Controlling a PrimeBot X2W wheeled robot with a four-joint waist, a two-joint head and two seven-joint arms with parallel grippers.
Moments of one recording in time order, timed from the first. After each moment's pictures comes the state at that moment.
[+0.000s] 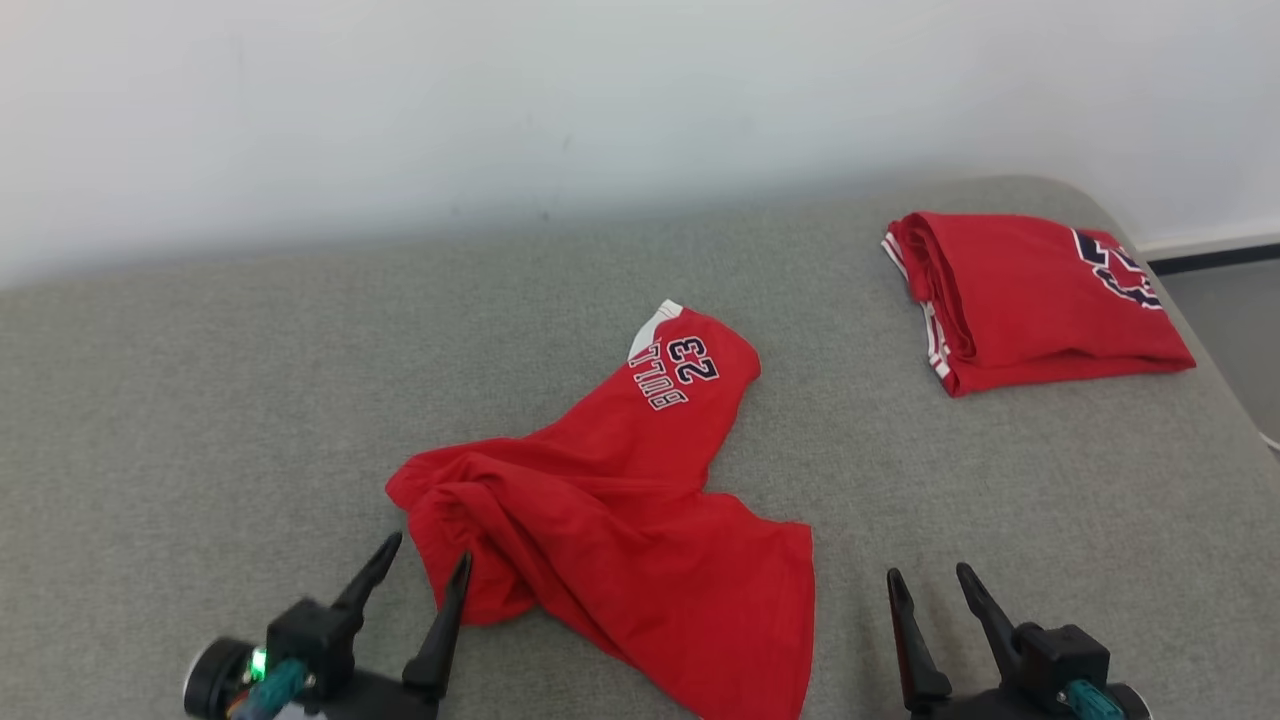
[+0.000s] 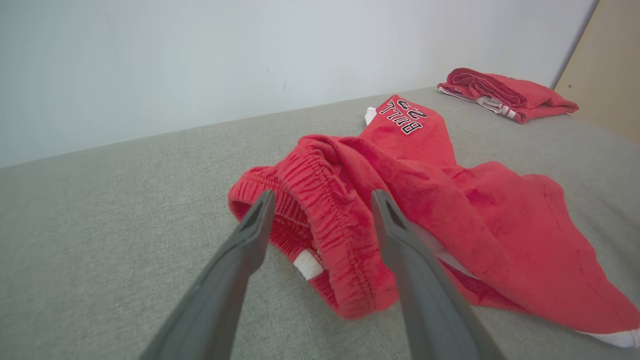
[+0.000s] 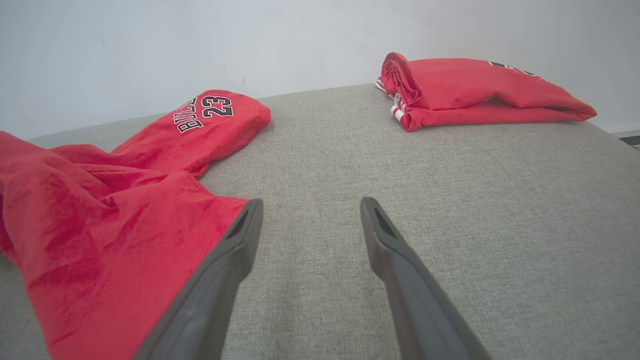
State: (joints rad) left arm -0.27 0.30 -0.42 0.46 -0.38 -0.13 -0.26; right arm -0.08 -0.05 0.02 0.44 0.12 0.13 -0.26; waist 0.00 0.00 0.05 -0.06
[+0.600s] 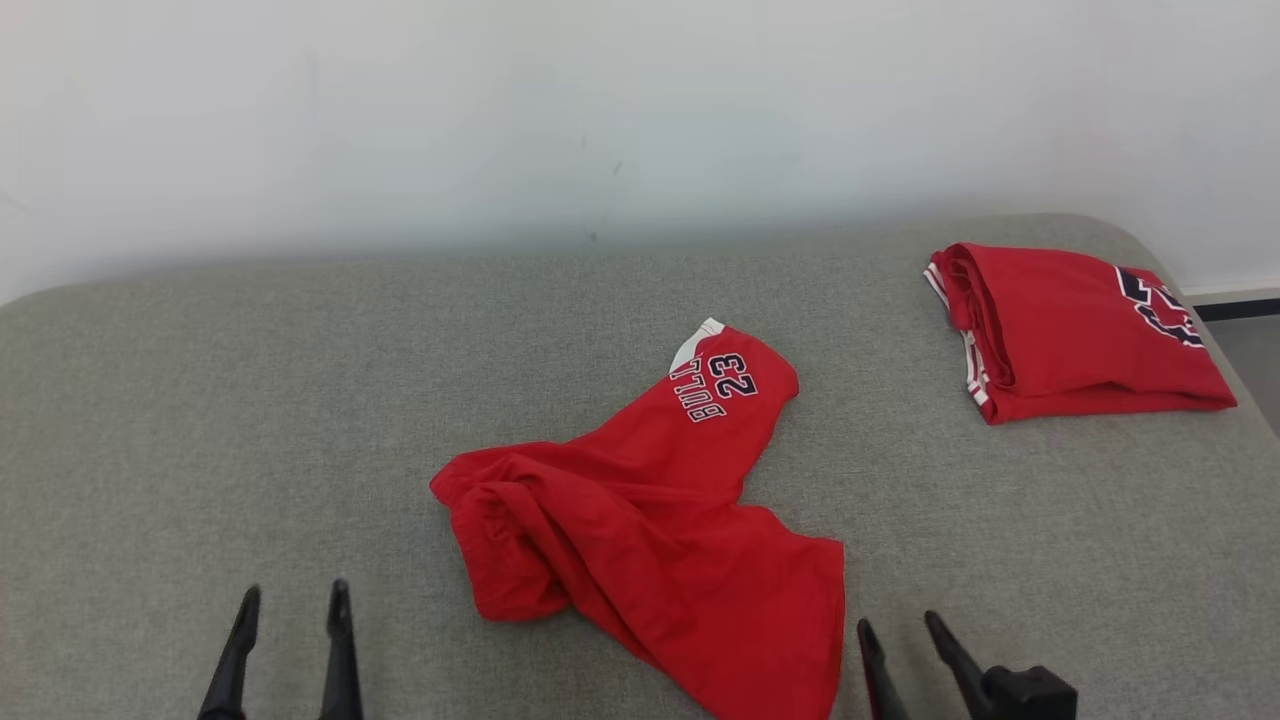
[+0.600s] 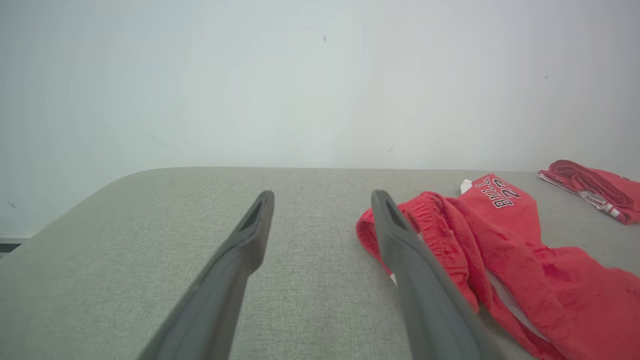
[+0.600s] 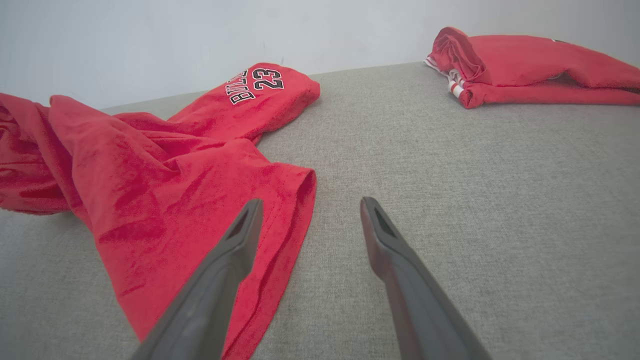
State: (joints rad) left arm 0.07 0.08 0.01 0.08 -0.15 -0.07 -0.26; right arm -0.02 -0.05 0.09 0.45 0.15 0.13 -0.26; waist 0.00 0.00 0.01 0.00
